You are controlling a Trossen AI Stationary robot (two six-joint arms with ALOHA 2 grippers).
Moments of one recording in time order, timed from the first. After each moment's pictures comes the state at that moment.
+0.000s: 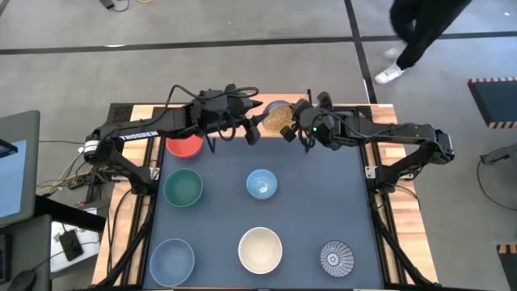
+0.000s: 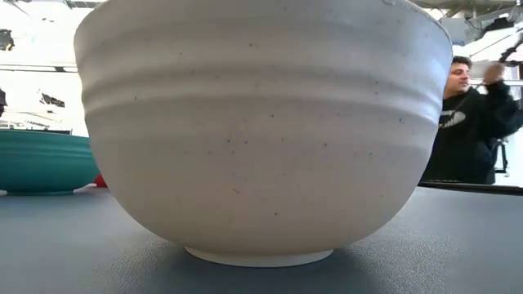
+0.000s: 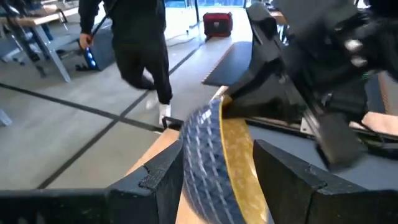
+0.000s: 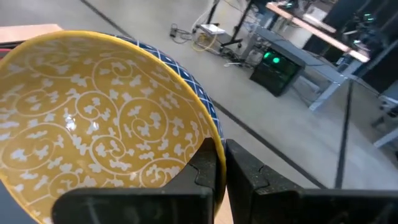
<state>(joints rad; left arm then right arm) 0.21 1.51 1.50 -0.19 -0.31 0.04 -0.13 1.38 1.31 -0.42 0.82 0.06</state>
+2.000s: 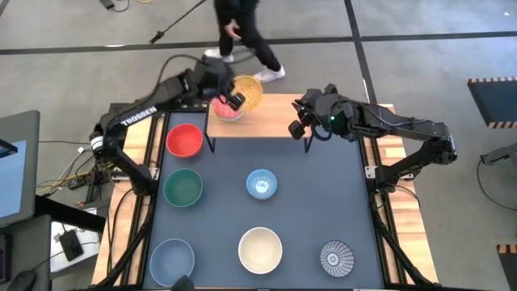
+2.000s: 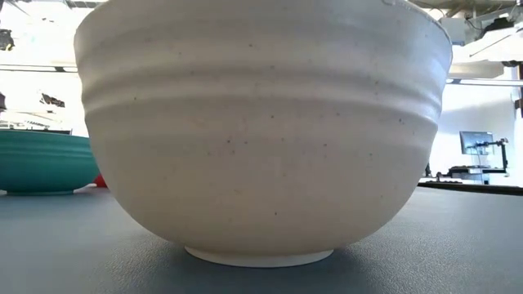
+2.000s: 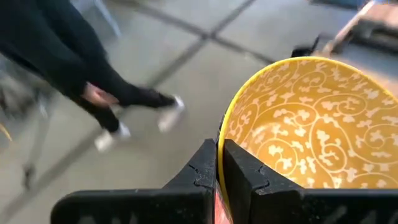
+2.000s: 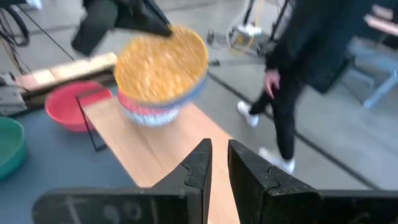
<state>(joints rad) 0.53 1.57 1.70 -0.70 -0.41 0.02 -0.11 1.36 1.56 -0.71 0.68 0.19</state>
